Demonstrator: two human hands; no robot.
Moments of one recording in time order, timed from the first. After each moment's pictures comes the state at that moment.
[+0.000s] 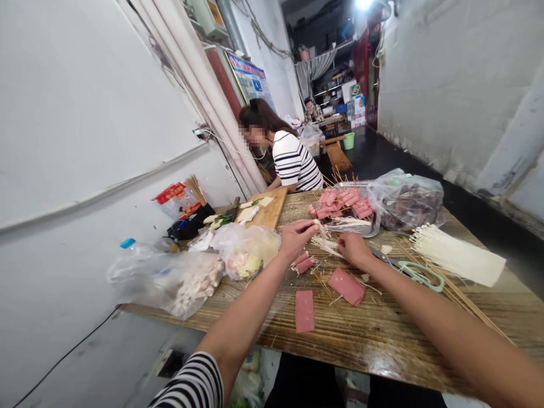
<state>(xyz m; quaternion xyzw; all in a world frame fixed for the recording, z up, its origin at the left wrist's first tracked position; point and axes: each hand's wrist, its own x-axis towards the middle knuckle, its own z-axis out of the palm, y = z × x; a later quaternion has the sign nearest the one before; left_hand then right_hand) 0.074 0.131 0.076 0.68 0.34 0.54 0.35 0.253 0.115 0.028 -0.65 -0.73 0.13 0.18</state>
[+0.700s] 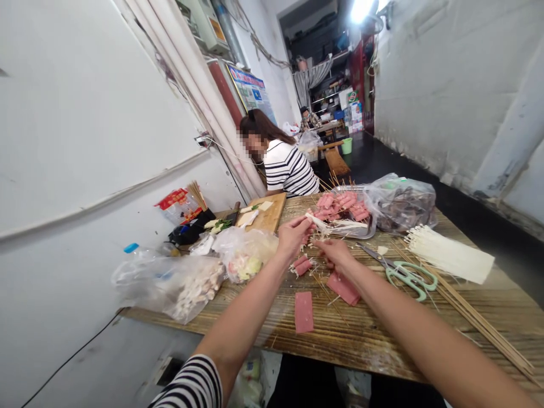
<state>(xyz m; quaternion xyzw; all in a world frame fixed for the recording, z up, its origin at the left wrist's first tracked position) 0.093 0.120 0.105 0.45 0.39 0.58 0.55 0.195 0.097 0.048 -0.61 -0.41 0.53 0.41</state>
